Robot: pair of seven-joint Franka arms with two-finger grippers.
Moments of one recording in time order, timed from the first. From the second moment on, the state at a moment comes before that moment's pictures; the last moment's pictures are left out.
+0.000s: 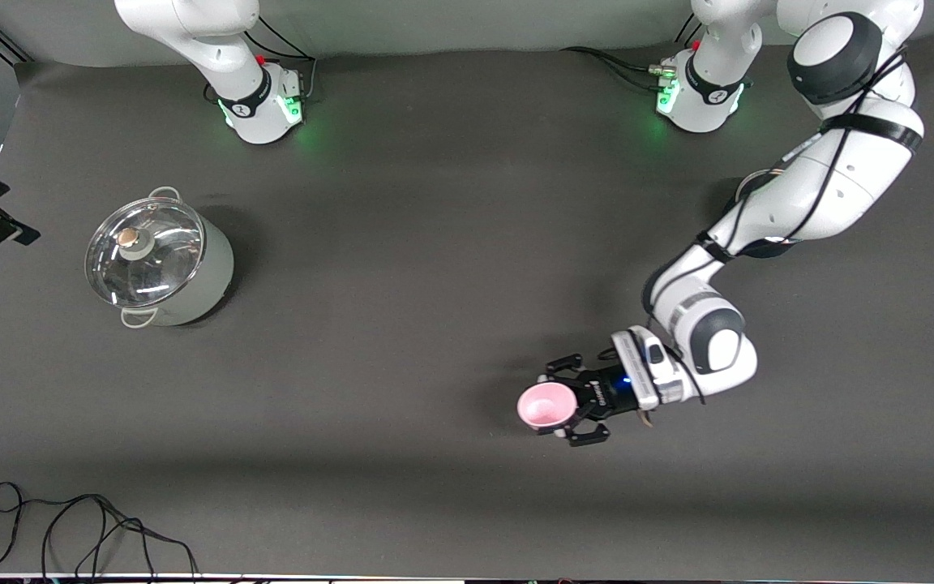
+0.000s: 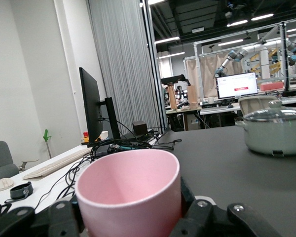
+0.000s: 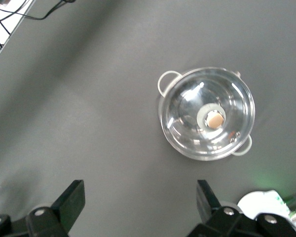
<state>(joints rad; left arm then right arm) 0.24 1.08 -0.87 -1.40 -1.46 2.43 2.61 -0.01 -0.08 -0.09 -1.59 0.03 1.48 0.79</state>
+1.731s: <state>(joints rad) -0.64 1.06 -0.92 -0.72 -1.50 3.36 2.14 0.13 0.01 -0.05 -1.47 0.09 1.46 0.87</state>
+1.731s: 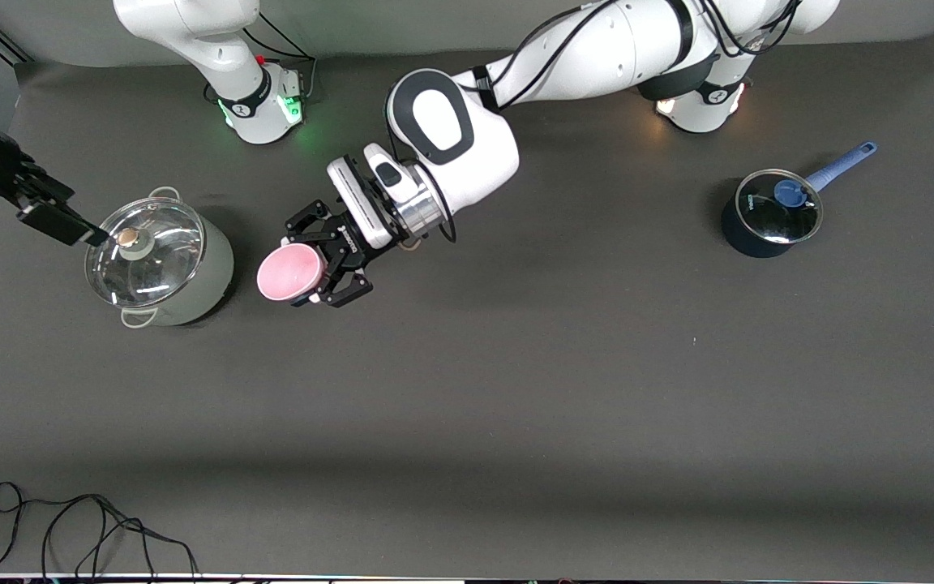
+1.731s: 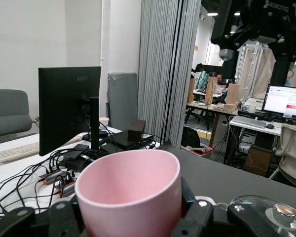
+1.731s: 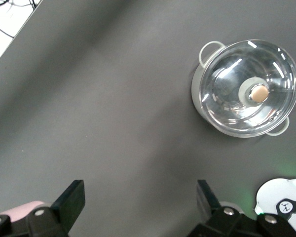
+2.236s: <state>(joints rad) -0.67 1.05 -0.85 -0.72 -1.50 3.36 2.08 0.29 0.29 -0.05 -1.05 0.09 1.19 0.96</state>
